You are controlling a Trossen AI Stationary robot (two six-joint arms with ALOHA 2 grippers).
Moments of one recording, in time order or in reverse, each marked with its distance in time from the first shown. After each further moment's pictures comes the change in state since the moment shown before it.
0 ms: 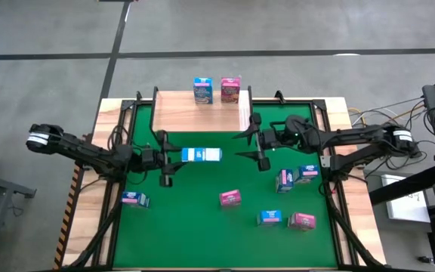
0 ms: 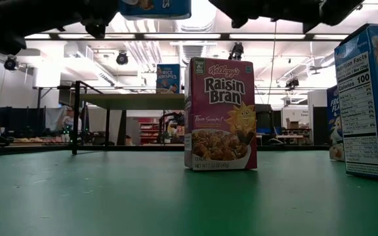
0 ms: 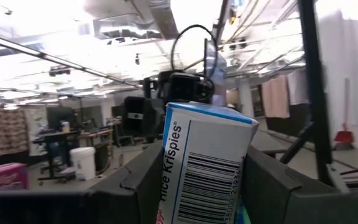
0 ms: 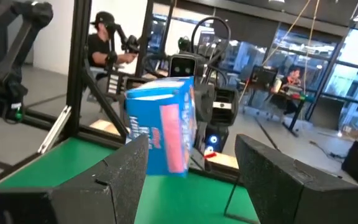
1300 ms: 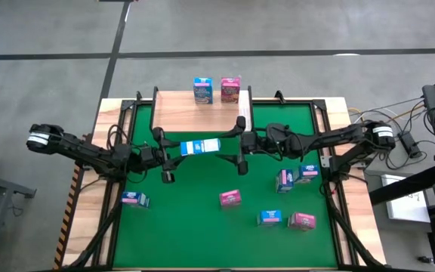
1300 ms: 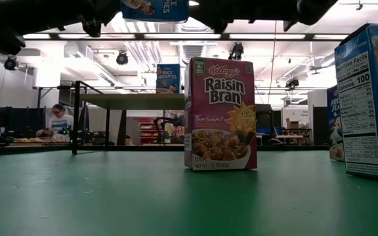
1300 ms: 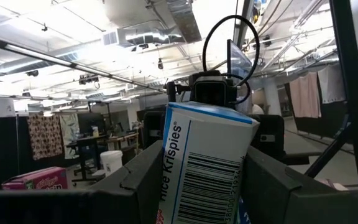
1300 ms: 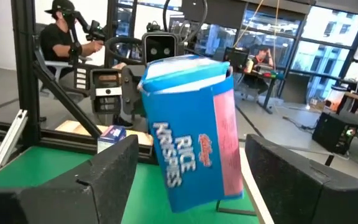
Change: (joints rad) left arm 0.000 0.005 0.000 0.044 -0.093 0.075; right arm 0.095 0.209 0.159 0.010 0.249 0.029
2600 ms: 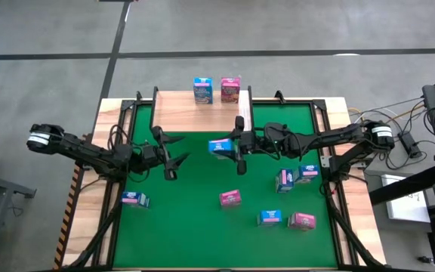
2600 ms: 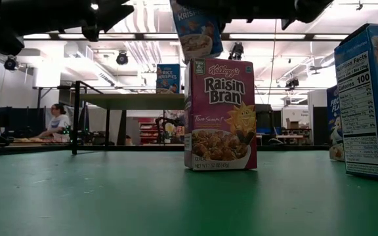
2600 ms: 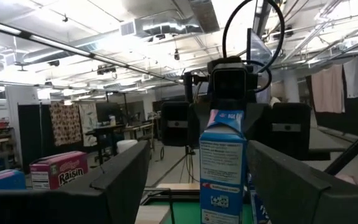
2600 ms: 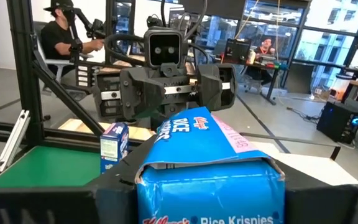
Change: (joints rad) left arm 0.000 0.011 0.000 -0.011 -0.087 -0.005; right arm 0.000 0.007 0.025 -0.044 0.002 0.039
